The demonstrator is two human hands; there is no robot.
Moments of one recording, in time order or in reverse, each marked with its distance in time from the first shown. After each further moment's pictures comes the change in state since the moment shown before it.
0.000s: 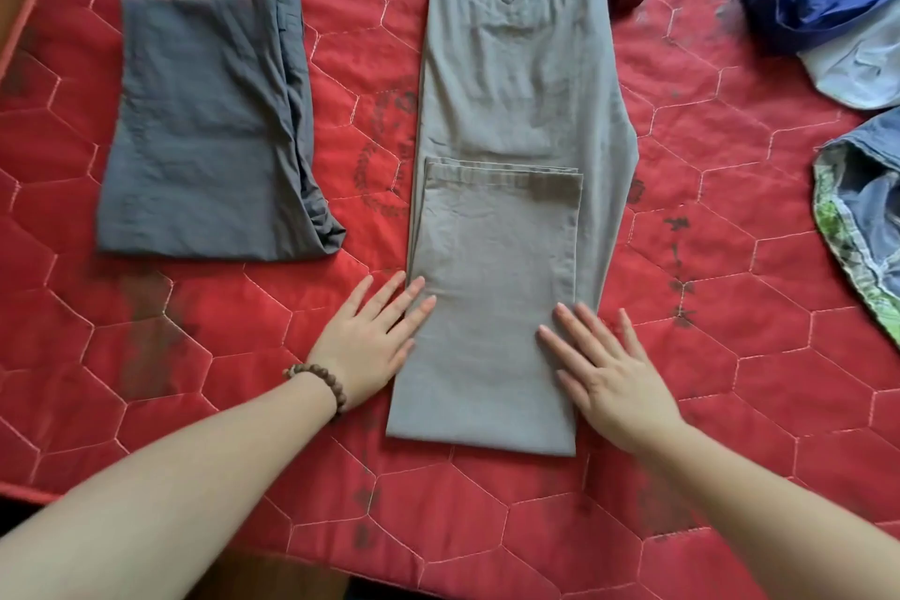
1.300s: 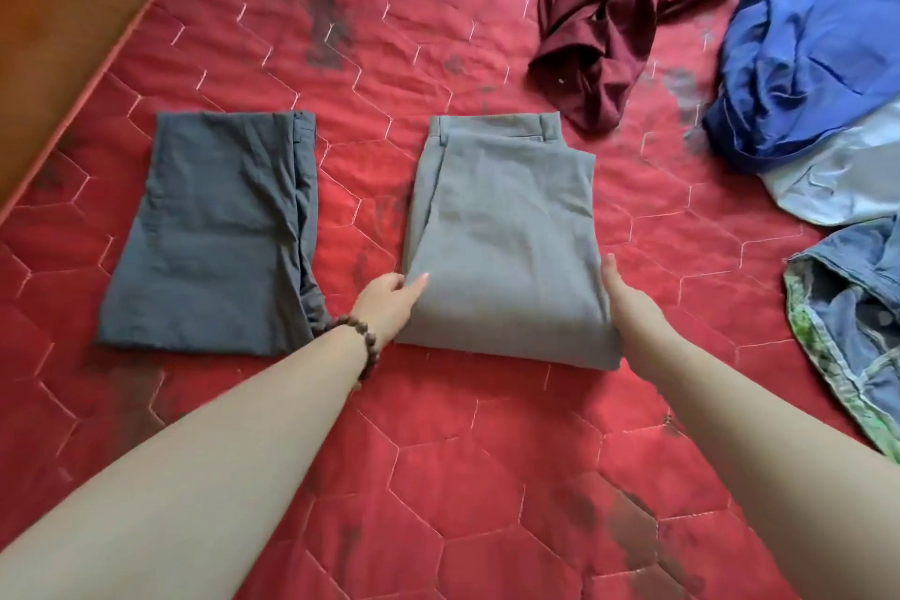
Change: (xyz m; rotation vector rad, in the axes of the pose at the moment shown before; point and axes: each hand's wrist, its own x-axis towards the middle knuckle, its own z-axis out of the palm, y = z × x) left_hand 0.134 -0.047 -0.082 -1.187 0.056 -0.825; right_hand 0.153 0.068 -0.118 1.208 -0.001 1.061
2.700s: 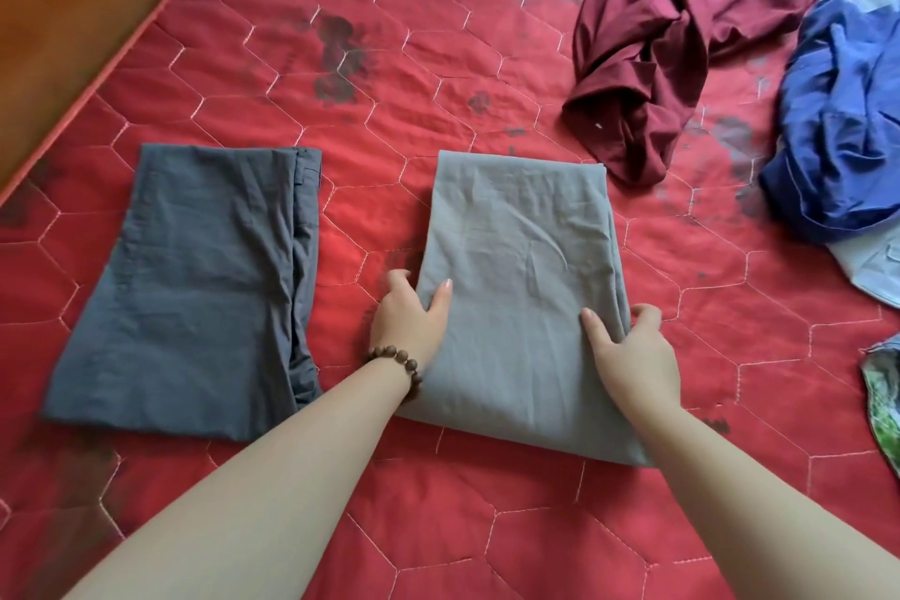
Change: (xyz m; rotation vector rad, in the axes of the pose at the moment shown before) left_hand 0.072 0.024 0.014 0.080 0.322 0.046; right_hand 0.041 -0.032 0.045 -0.400 0.315 -0.228
